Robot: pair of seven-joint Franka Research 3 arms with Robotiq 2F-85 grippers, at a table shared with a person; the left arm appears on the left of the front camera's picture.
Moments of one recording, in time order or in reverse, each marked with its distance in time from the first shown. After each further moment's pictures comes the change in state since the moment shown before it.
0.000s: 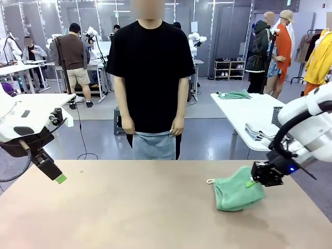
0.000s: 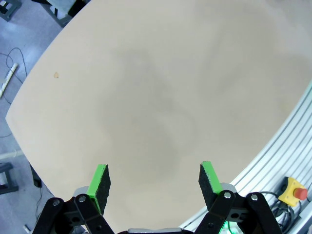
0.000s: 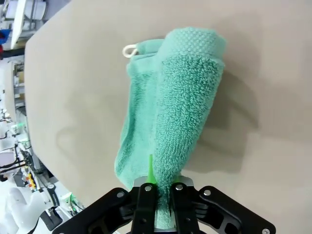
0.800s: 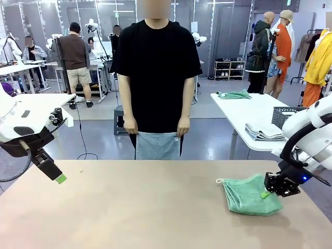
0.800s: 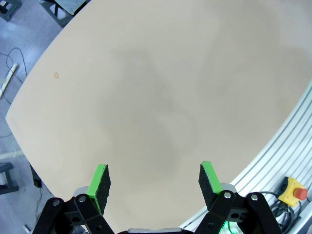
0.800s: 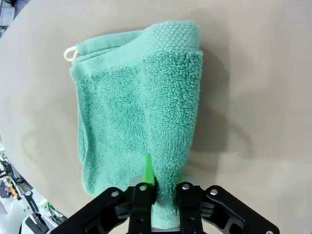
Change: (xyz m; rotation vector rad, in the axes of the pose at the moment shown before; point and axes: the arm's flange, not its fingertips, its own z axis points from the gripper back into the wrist) left arm 0.000 0.000 0.000 0.000 0.000 0.000; right arm -0.002 -0.045 -0.001 -0.147 0.016 -0.029
